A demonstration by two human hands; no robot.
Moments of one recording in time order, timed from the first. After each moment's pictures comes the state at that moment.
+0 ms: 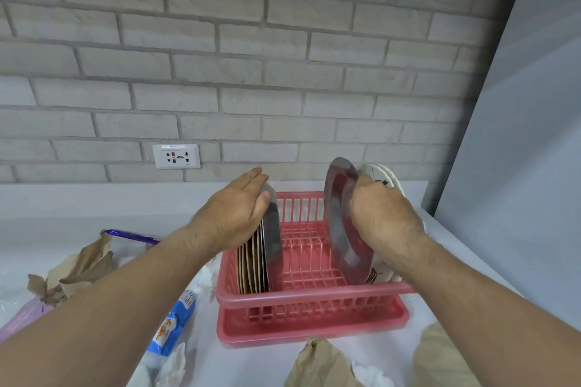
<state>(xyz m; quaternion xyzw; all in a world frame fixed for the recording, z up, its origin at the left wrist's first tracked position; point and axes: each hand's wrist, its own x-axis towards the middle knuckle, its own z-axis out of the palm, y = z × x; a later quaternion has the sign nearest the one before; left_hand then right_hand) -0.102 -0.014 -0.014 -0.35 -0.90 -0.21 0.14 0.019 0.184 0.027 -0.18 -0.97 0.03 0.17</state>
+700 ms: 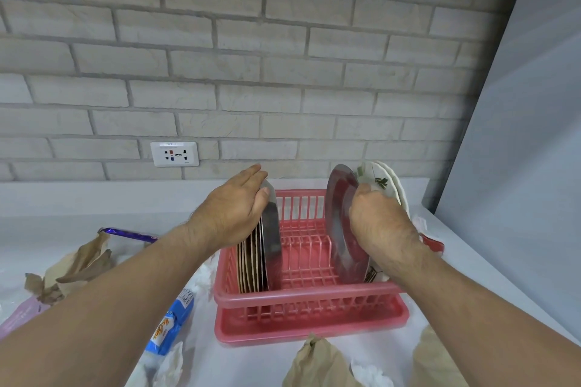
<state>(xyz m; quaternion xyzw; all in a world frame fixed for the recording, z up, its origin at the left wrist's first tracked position) -0.105 -0.010 -0.014 -0.35 -0.90 -0.20 0.14 0.009 0.193 0.008 -0.23 -0.97 -0.01 0.10</state>
